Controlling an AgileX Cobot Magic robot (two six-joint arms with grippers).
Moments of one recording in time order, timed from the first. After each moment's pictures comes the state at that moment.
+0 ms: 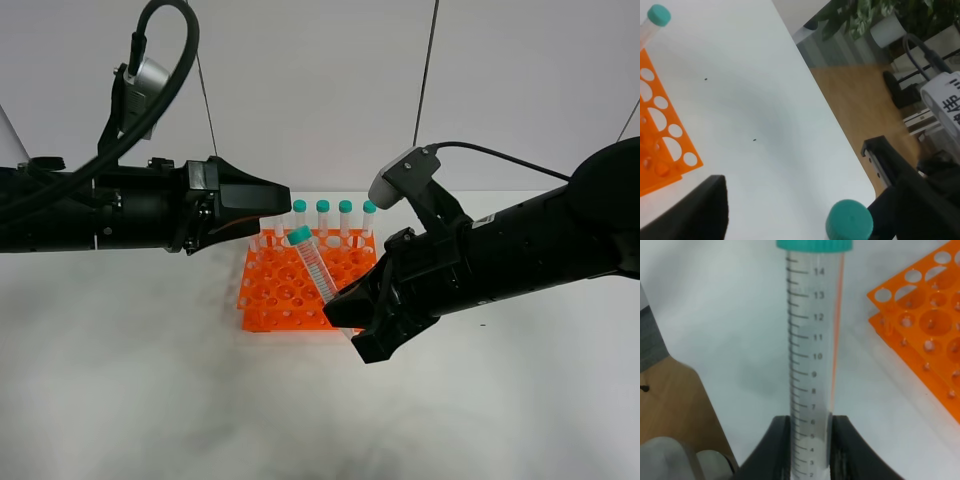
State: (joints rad) left arm -0.36 1.34 -0.71 -1.68 0.57 1.20; right arm 0.61 1.36 -0.79 0.92 0.54 -1.03
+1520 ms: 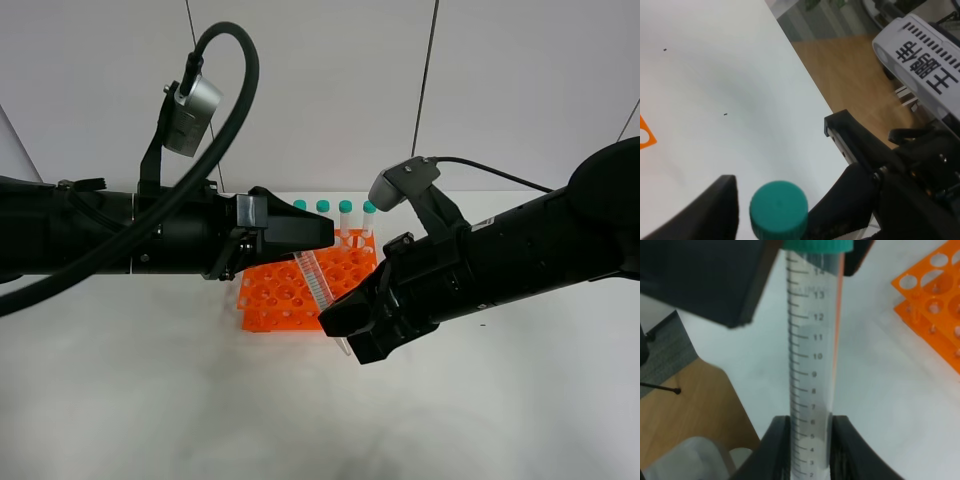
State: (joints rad) left arm -0.54 1.34 -0.71 -1.72 0.48 1.22; right arm 0.61 1.36 -0.79 0.96 0.59 -0.97
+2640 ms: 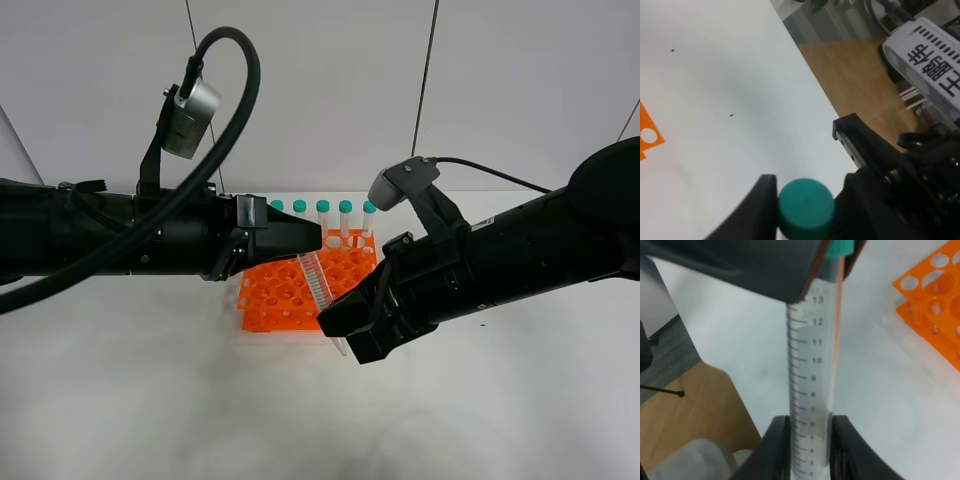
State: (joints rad) left arm -0.54 1.34 -0.70 -1.73 0.47 1.22; right arm 0.61 1.36 -0.79 0.97 0.59 -0.97
